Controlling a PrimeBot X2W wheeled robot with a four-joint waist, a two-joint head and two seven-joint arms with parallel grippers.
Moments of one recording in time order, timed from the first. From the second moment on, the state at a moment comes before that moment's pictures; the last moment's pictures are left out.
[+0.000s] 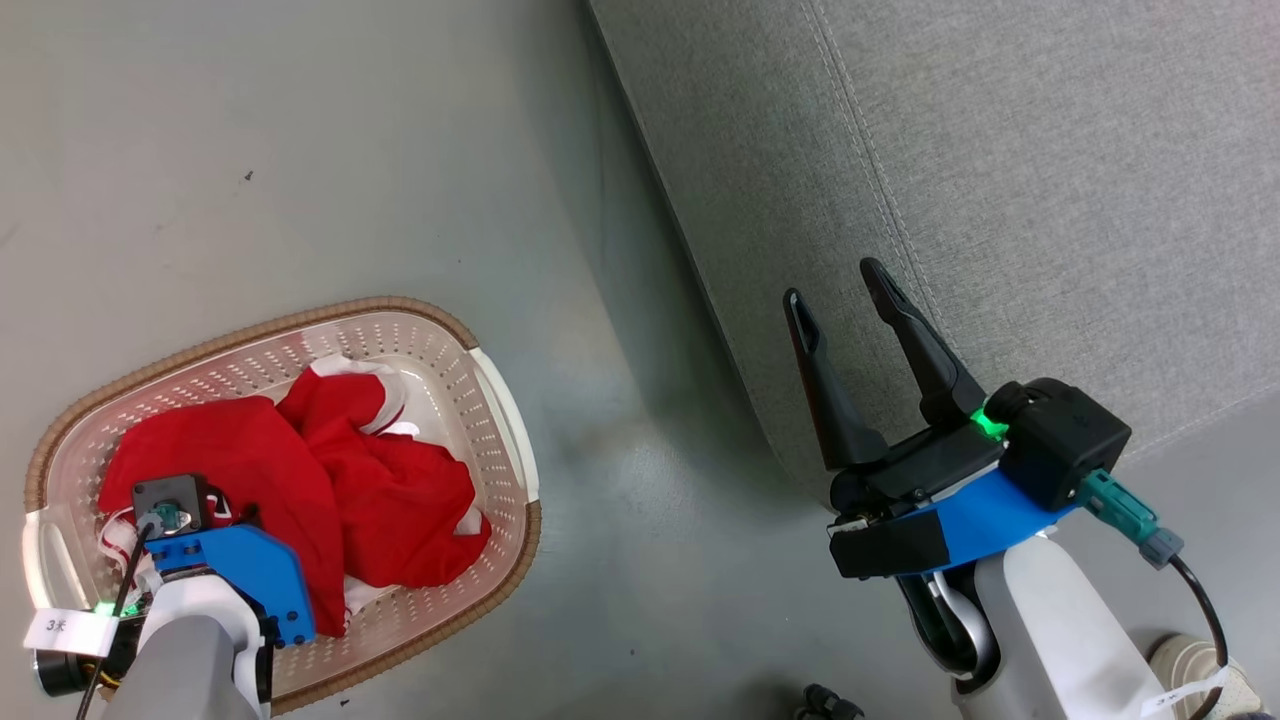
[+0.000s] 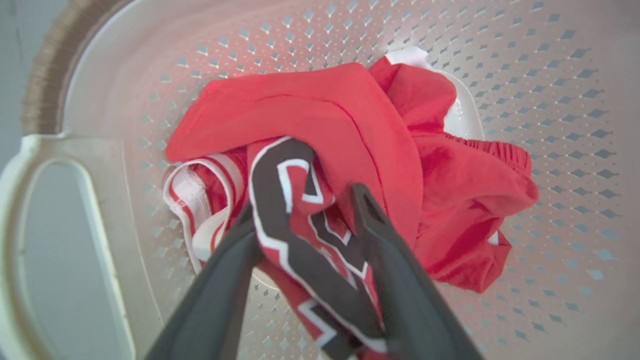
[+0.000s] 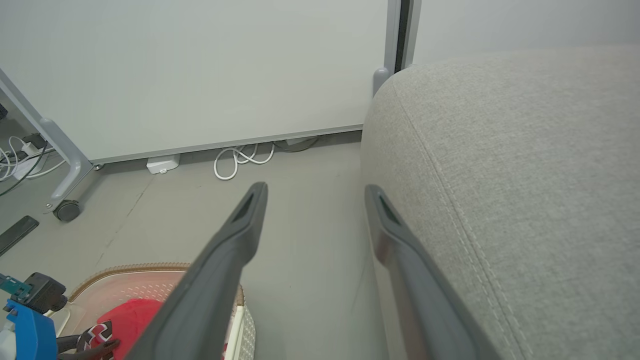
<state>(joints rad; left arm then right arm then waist) -0.52 0.21 -0.04 1.10 -0.18 0.05 -0.05 -0.36 -0.05 0.28 0.14 0.27 0.13 -0.26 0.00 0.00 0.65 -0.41</state>
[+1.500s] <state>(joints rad) -0.56 0.05 -0.29 1.28 -0.23 -0.13 -0.20 -0.28 -0.05 0.22 0.26 0.14 0.13 -0.26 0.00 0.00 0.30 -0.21</state>
